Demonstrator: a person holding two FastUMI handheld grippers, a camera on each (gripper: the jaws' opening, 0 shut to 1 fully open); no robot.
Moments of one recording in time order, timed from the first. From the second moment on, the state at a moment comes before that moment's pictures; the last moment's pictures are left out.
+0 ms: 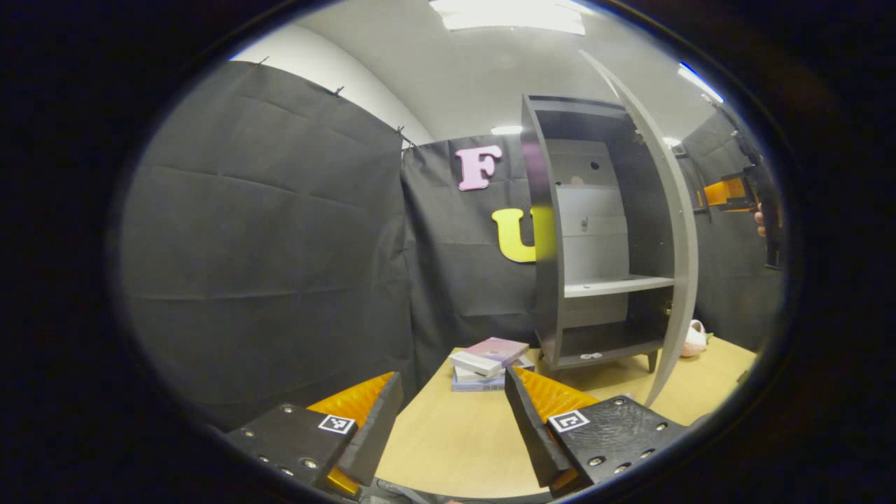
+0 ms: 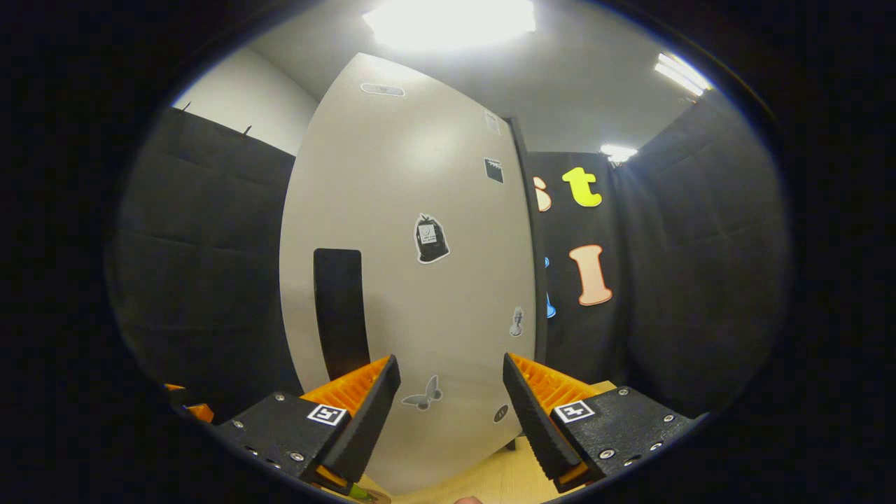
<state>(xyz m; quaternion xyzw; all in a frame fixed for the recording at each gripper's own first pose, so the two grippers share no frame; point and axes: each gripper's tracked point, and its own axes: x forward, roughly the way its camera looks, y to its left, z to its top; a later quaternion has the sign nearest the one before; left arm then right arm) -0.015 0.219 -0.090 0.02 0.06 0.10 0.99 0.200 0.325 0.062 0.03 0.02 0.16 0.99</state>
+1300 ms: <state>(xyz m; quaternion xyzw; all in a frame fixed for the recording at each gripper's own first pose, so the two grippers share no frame) 0.010 0.137 -0.039 0.00 0.03 0.08 1.00 0.190 0.267 0.049 0.02 0.02 0.20 0.98</state>
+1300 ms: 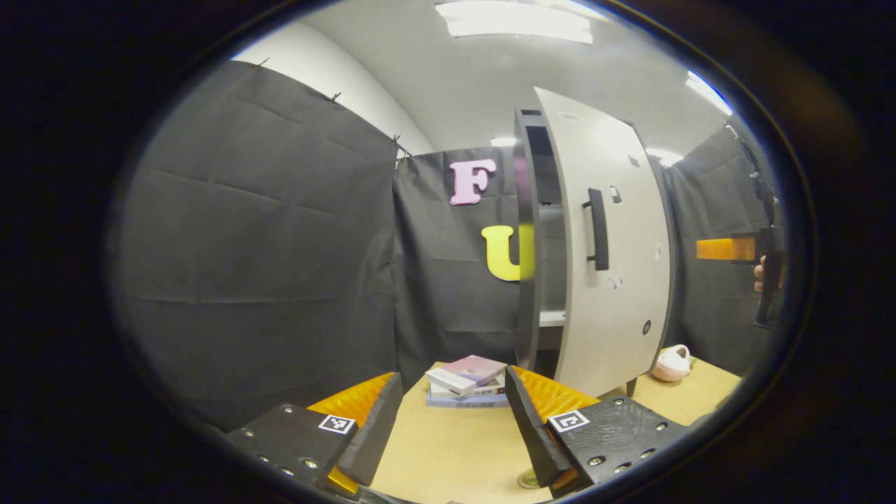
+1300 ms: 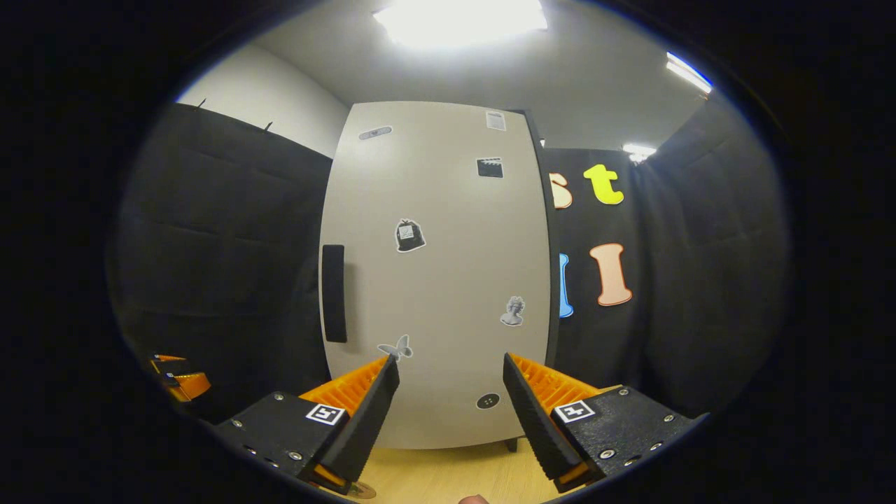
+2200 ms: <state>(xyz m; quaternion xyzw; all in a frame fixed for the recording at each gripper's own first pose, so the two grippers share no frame) 0.024 0.002 -0.005 -0.02 0.01 0.01 1.00 0.154 0.105 0.026 0.01 0.01 0.13 0.99</state>
